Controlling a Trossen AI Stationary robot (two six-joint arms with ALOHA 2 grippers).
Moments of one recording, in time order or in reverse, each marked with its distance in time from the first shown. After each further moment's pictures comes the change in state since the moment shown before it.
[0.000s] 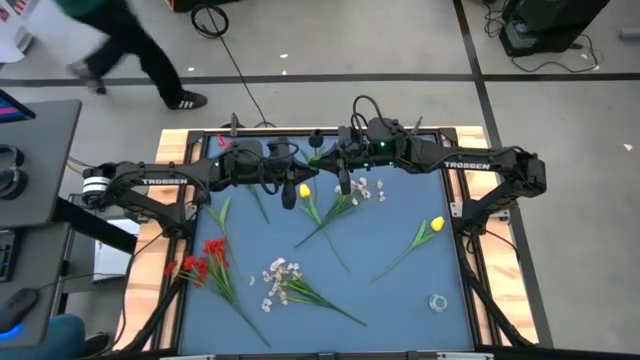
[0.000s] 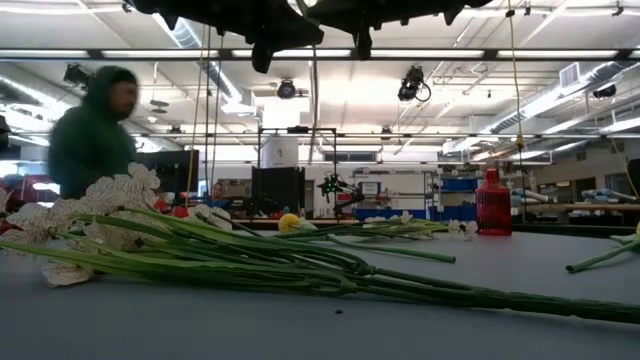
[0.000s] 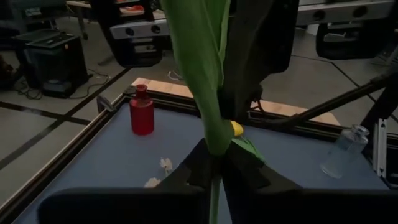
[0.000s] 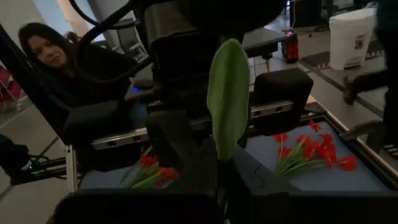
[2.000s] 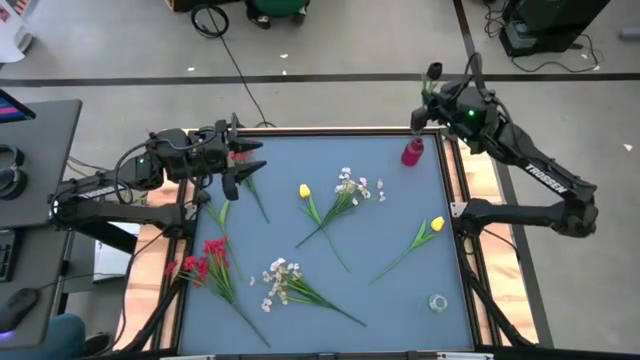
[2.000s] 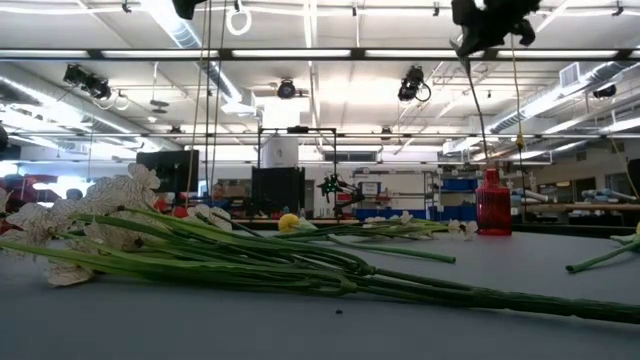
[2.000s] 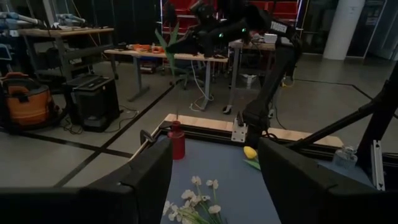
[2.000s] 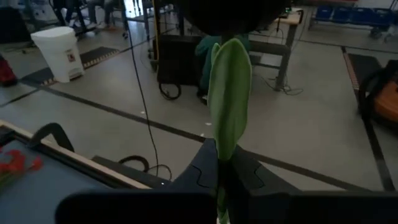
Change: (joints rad) left arm 0.039 -0.489 0.000 -0.363 -0.054 0.077; right arm -0.413 -0.573 -0.129 -0.561 0.716 -0.067
